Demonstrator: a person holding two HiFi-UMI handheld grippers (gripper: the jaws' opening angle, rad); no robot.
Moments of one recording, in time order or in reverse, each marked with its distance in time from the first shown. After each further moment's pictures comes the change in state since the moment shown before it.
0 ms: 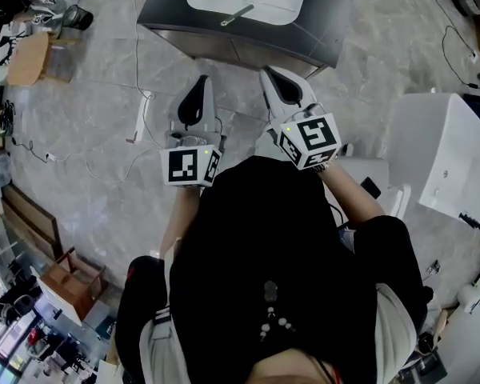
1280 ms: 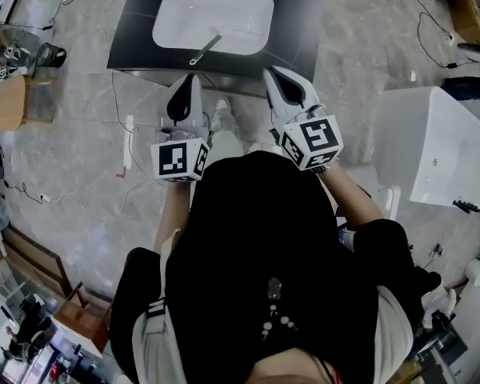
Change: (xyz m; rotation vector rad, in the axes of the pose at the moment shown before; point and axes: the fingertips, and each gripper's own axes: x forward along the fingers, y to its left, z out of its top) left arm 0.137 0.008 -0.009 0.007 0.006 -0.108; right arm 0.030 -0.119 0.037 -0.037 -0.014 -0.157
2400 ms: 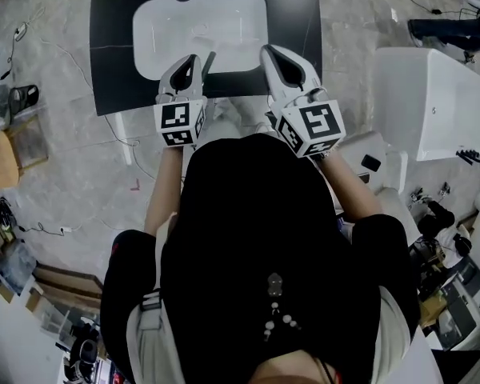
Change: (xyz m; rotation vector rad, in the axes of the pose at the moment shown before) left arm 0.200 0.088 -0.120 0.022 0.400 -0.271; right arm 0.148 -0.082 0.019 0.091 0.062 -0.257
